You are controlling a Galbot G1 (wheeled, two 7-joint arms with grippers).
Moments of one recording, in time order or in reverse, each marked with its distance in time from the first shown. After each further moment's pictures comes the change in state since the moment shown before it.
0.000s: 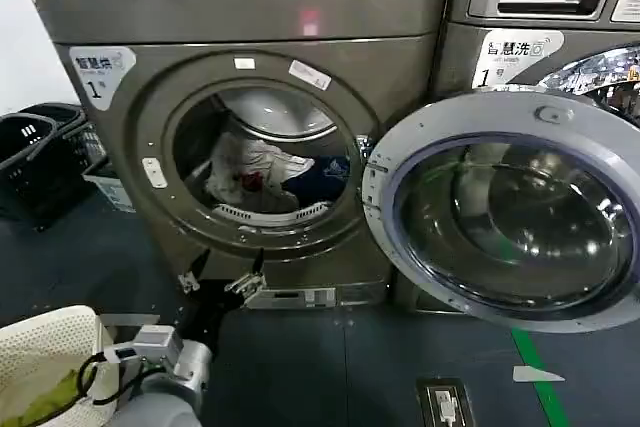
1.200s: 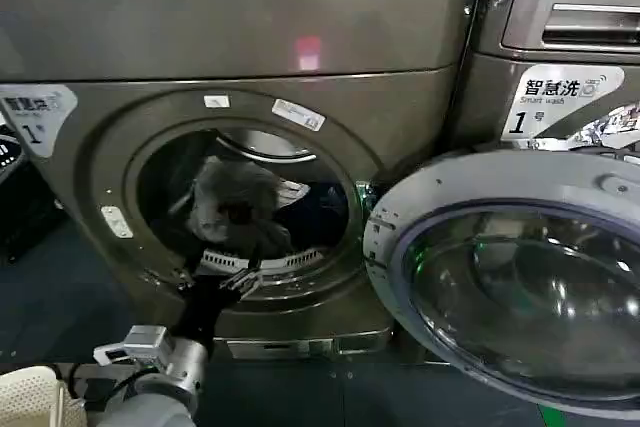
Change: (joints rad) left arm 0.012 0.011 -0.004 -0.014 -0.009 0.002 0.005; right arm -0.013 0.004 0.020 -0.009 0.000 0.012 -0.006
